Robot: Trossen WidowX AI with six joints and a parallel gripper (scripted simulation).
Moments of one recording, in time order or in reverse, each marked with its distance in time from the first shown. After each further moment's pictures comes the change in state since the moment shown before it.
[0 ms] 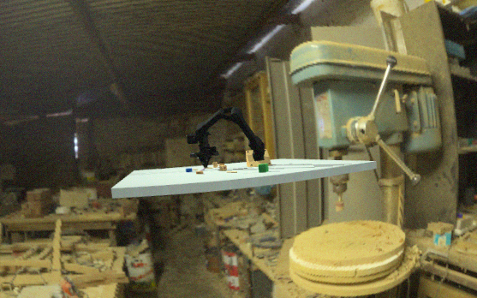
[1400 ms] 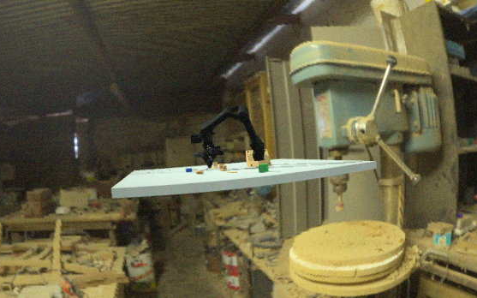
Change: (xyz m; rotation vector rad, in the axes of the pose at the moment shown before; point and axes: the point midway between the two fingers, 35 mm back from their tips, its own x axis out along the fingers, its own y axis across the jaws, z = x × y) arm 0.000 -0.002 0.048 0.001 0.001 0.001
